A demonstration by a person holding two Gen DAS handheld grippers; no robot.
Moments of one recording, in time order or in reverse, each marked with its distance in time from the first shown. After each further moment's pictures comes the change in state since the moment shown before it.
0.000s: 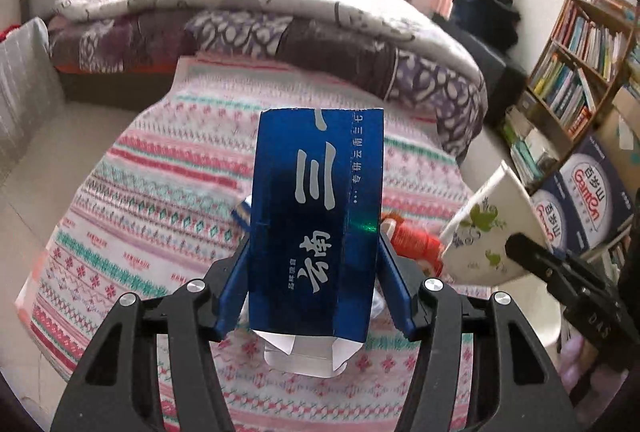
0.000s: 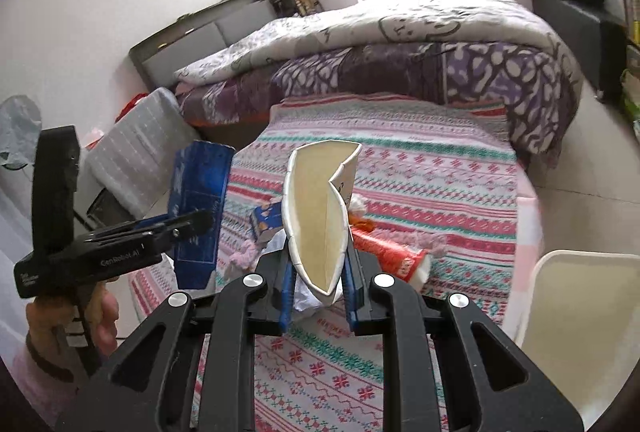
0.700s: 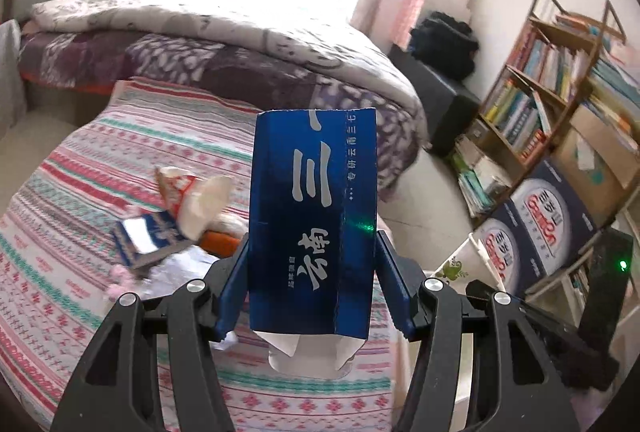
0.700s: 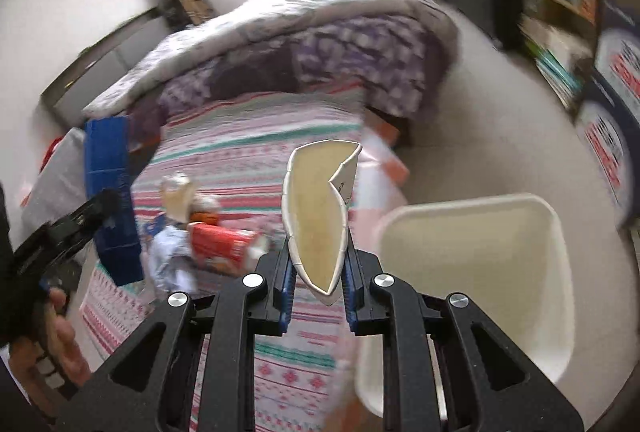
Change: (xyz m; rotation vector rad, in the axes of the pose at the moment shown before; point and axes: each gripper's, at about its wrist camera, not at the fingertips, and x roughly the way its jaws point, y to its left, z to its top) left arm 0.012 -0.110 -0.001 -0.008 -0.104 -0.167; right arm -0.051 -0.126 -0.013 0.269 0.046 -0.302
